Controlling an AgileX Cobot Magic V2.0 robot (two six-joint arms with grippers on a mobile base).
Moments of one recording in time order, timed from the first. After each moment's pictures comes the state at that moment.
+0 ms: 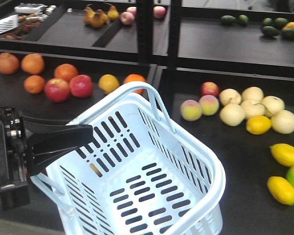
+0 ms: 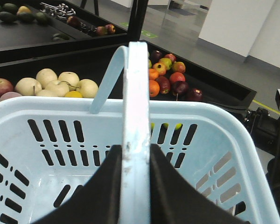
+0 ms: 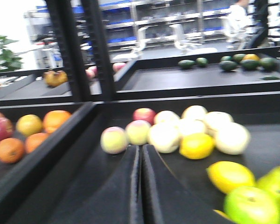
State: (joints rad) left arm -0.29 0.94 -0.79 1.75 -0.78 -1.93; right arm 0.01 -0.01 0.03 -0.30 0.09 0.39
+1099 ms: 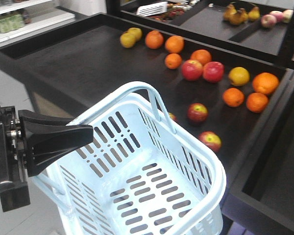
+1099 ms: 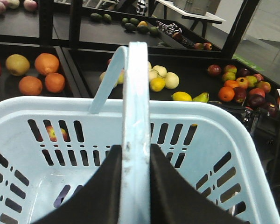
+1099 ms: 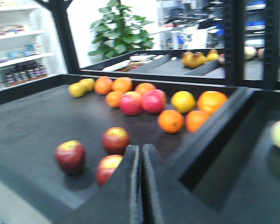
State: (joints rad) left arm -0.29 0.94 -0.79 1.75 -0.78 -1.93; right arm 0.01 -0.01 0.03 -0.30 0.09 0.39
